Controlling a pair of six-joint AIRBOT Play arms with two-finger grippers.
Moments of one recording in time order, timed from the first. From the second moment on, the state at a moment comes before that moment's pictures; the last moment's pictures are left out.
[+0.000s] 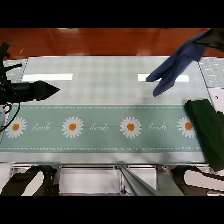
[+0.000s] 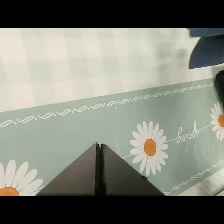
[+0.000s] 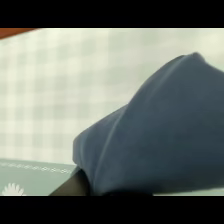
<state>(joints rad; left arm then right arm) 0.12 -0.82 0.92 0.79 -1.18 -1.27 -0.35 -1.39 1.92 -0.96 1.59 1.61</state>
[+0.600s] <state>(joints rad) 0.12 -0.82 0.92 0.79 -1.18 -1.27 -0.91 -1.35 1.89 -1.02 1.83 1.57</state>
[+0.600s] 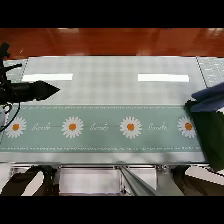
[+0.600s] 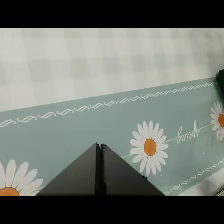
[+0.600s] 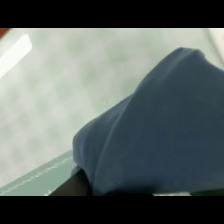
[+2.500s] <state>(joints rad) -0.12 -1.25 1.29 1.37 -1.19 -1.57 0.12 -1.44 1.43 -1.64 1.52 1.72</state>
